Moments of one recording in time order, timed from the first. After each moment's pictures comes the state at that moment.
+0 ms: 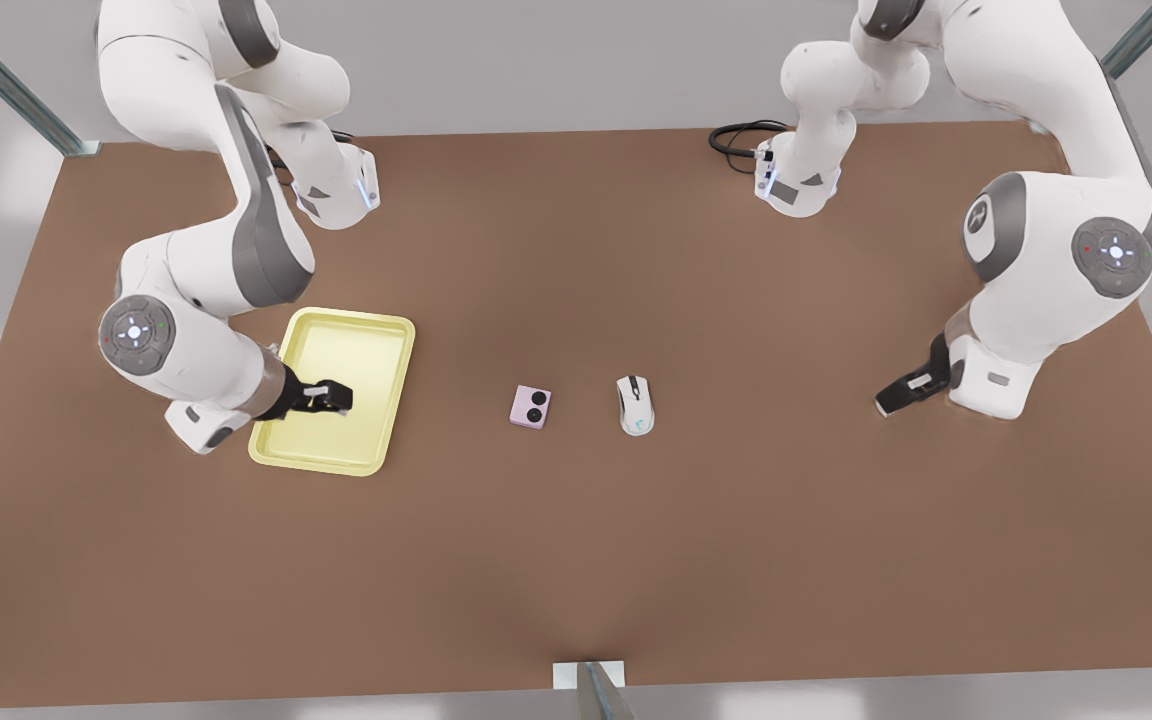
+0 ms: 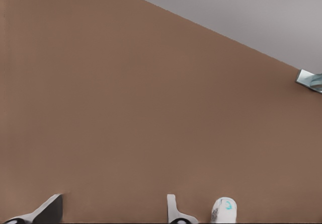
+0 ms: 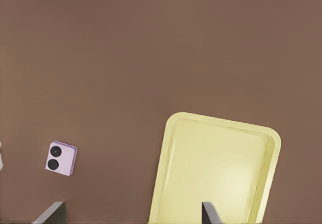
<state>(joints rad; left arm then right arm) -0.12 0.24 0.01 -1.39 -0.02 1.66 -0.49 0.15 0.37 0.12 -1.35 0.08 1.64 0.21</state>
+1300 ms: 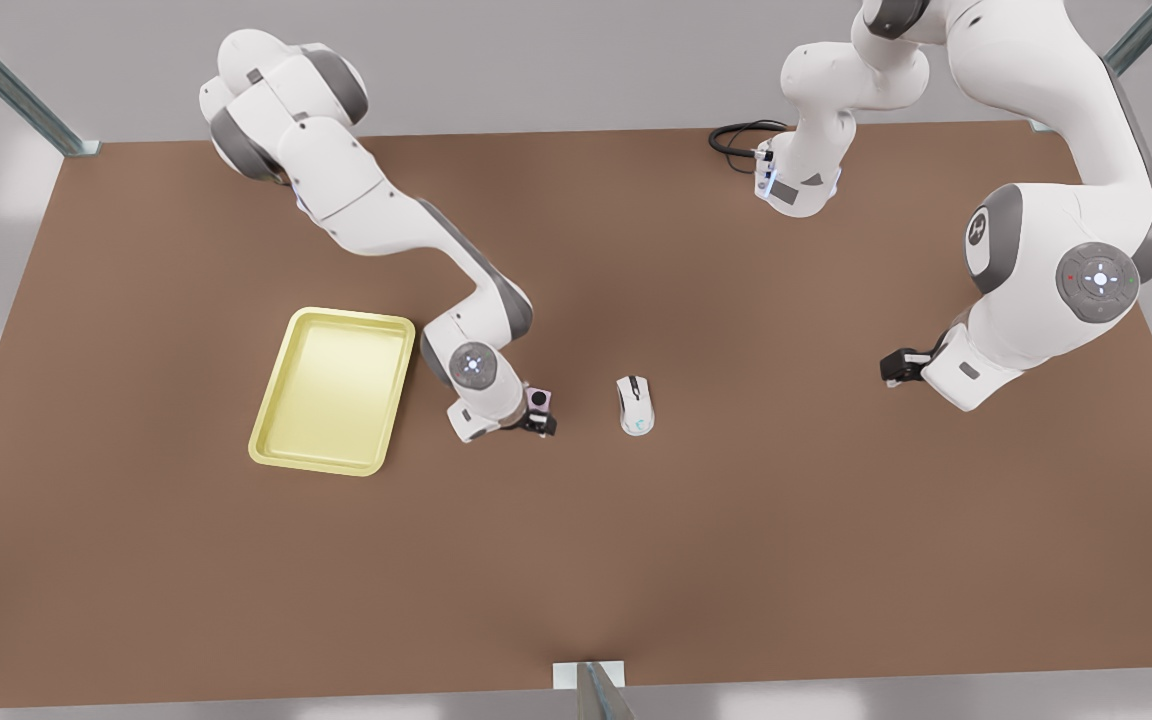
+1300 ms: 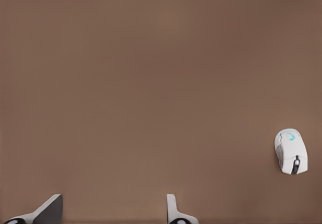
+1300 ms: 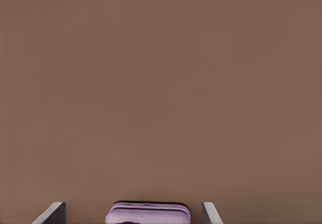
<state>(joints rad) -0.10 0.27 -0.01 -1.41 0.05 1.58 -0.04 0.47 0.74 0.17 -1.64 0.01 2.43 0.89</state>
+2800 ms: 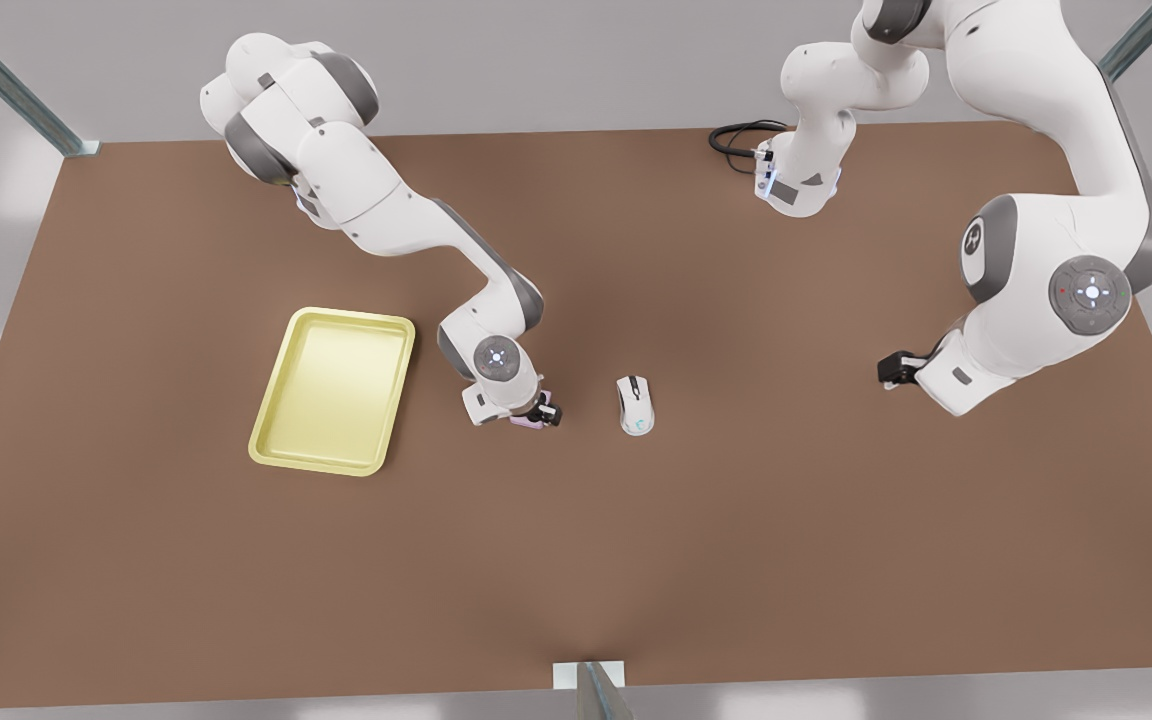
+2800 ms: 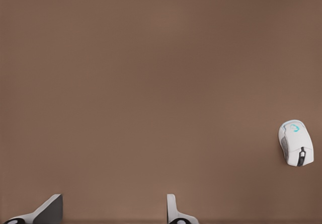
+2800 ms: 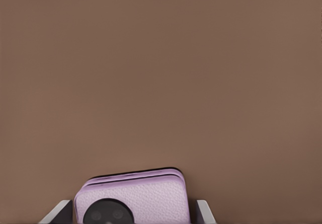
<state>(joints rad) -0.10 0.29 -0.01 -1.41 0.06 1.59 0.01 0.52 0.77 0.17 -1.67 -0.04 2.42 1.07</state>
